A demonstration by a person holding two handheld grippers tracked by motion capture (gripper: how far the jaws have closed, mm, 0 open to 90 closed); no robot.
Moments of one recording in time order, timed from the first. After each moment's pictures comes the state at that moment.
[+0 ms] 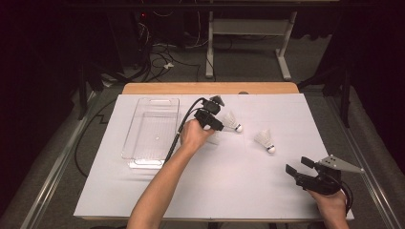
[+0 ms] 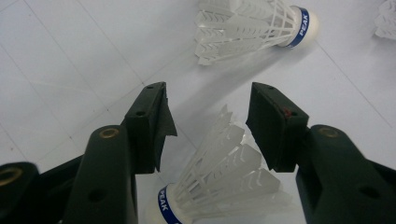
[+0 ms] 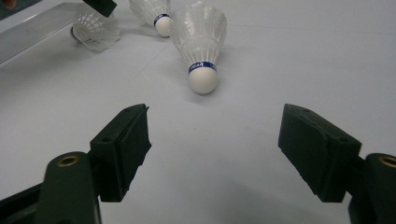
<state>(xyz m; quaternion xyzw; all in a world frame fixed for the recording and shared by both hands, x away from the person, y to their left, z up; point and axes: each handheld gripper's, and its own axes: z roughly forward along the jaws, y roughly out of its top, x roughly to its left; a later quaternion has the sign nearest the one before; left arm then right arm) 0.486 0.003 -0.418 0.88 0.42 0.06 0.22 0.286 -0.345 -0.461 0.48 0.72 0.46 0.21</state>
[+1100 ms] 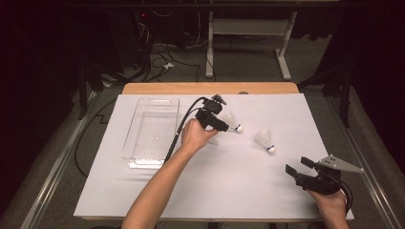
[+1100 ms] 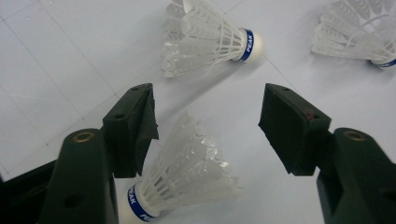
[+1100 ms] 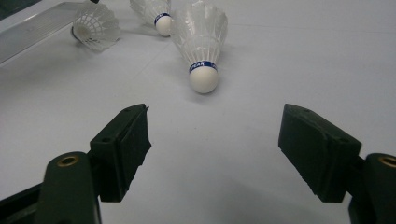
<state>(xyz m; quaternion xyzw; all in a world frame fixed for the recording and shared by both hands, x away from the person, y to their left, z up) 0.469 0.003 -0.400 0.87 0.41 0.05 0.27 0.286 -0.345 -0.461 0.48 0.72 0.46 0.21</state>
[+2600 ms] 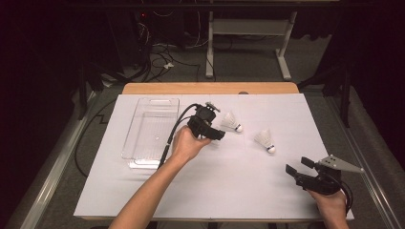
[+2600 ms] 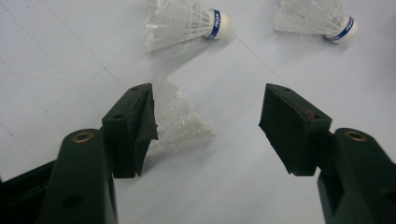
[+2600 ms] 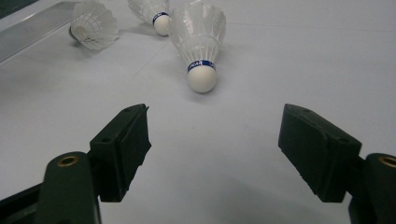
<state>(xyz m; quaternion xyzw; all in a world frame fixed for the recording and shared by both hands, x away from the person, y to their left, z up) 0.428 0.027 -0.390 0.87 0.39 0.05 0.30 0.287 -0.345 -0.461 0.48 0.72 0.45 0.21</state>
